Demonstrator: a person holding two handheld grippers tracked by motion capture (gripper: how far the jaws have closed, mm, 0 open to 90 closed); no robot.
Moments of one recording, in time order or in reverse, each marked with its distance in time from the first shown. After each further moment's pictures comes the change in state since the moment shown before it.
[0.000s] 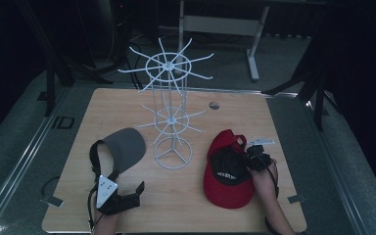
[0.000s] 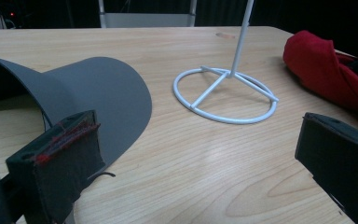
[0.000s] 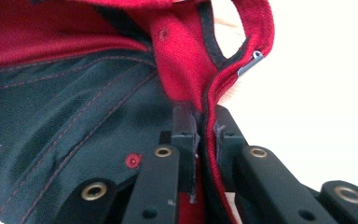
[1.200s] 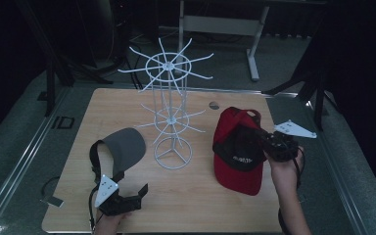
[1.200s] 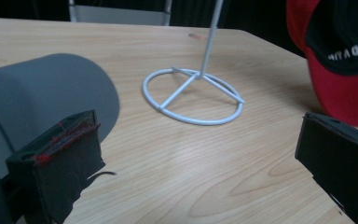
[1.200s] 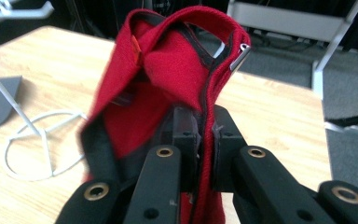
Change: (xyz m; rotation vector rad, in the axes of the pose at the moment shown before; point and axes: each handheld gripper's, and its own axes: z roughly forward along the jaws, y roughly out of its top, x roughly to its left) left arm -0.008 0.004 -0.001 0.006 -0.118 -0.020; right arm 0.009 0.054 -0.143 -0.394 0.019 -0.019
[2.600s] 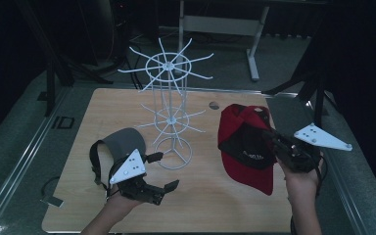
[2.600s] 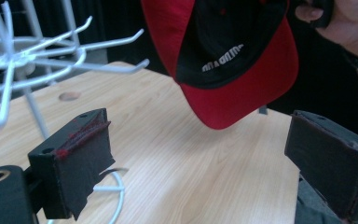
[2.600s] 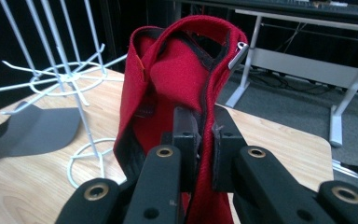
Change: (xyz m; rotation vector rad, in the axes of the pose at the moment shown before) left arm -0.059 0.128 0.010 0.026 -0.477 0.230; right arm 0.024 0.030 -0.074 -0.145 0.096 -0.053
